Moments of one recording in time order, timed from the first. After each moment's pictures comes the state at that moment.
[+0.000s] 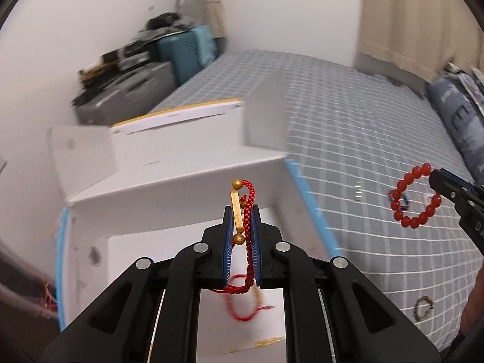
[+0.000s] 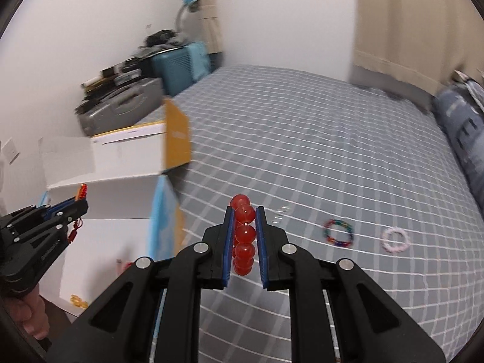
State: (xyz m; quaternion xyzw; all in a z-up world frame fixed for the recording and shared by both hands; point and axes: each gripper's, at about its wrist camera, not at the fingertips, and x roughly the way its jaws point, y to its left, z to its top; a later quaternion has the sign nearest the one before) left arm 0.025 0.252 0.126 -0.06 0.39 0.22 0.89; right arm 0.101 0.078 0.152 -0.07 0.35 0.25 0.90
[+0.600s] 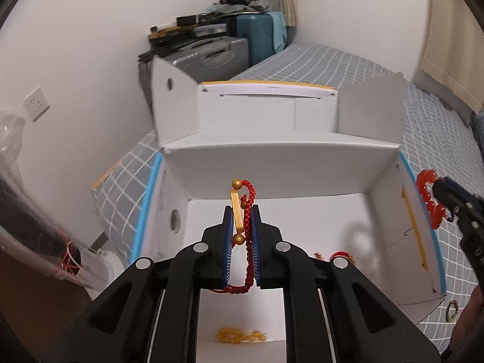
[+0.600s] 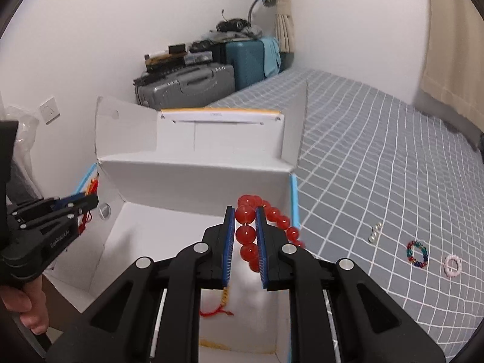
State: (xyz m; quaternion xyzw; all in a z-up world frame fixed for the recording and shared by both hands) left arm -0.064 0.349 0.108 -0.11 0.39 0.31 0.86; right arm 0.036 0.200 0.136 -0.11 0.33 0.35 0.87
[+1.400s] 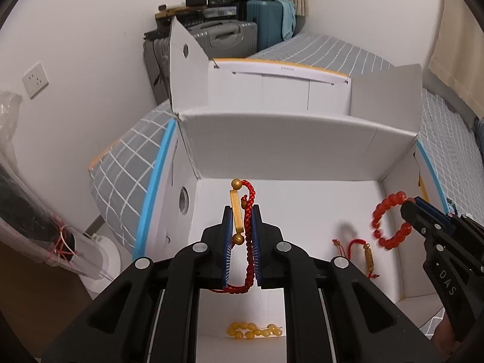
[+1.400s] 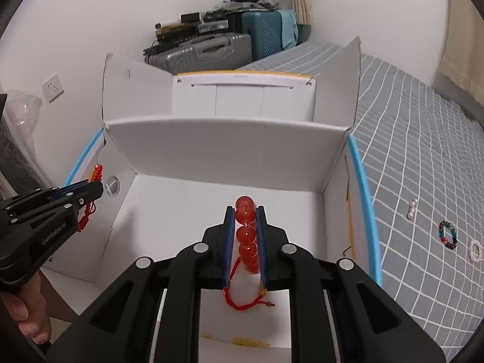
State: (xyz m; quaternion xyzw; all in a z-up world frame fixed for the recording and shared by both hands) left arm -0.075 0.370 0.078 -0.15 0.41 0.31 0.84; right arm 0.025 0.247 0.084 -0.13 0.39 0.36 0.84
